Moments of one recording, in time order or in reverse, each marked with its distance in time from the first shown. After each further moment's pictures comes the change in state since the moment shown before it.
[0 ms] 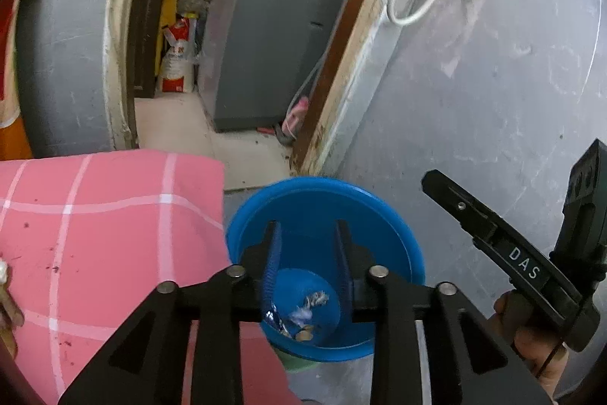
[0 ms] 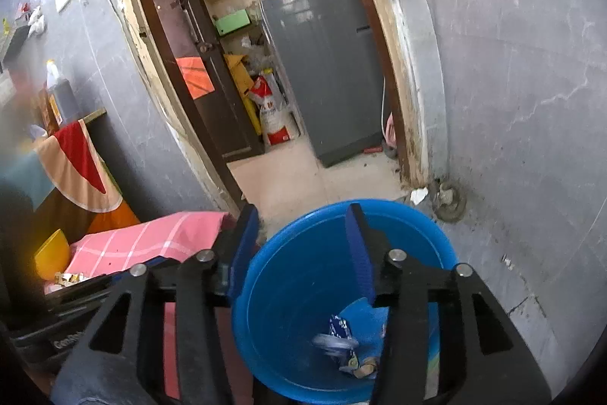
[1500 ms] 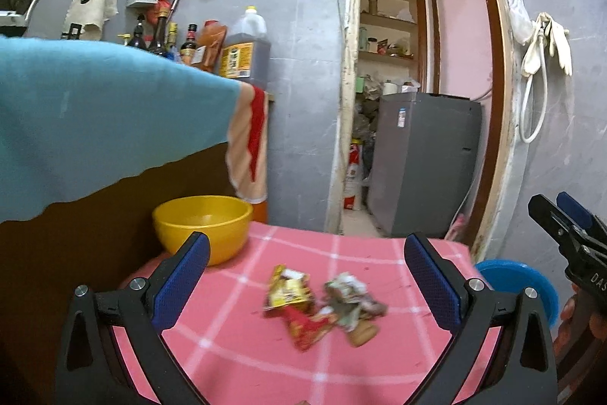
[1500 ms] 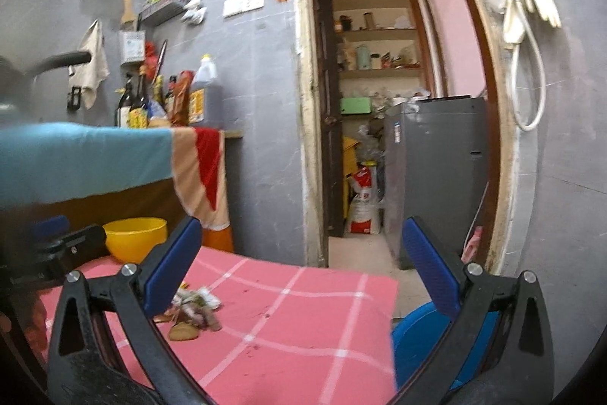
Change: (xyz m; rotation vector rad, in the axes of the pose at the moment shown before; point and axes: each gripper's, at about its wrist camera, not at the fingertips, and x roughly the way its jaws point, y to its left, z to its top) left arm -0.249 0.140 -0.091 -0.028 -0.490 0.568; right arm -0.073 0.210 -0.057 -0.374 -0.342 0.272
